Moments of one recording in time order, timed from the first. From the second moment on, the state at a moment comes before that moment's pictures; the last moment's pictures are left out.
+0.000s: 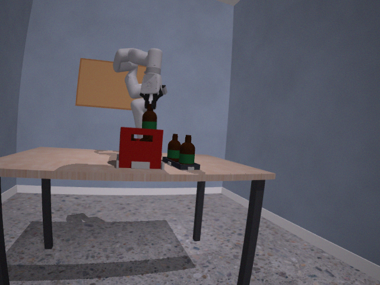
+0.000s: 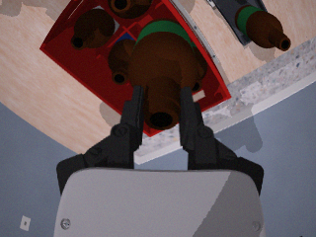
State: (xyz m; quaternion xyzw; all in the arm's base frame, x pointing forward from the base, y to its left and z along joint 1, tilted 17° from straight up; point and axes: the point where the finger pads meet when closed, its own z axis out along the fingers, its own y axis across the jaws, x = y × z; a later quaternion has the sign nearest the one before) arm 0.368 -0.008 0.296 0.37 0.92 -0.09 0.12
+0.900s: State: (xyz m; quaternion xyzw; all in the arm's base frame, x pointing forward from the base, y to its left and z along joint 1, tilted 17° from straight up) arm 0.370 -0.011 0.286 0.37 0.92 -0.09 0.12
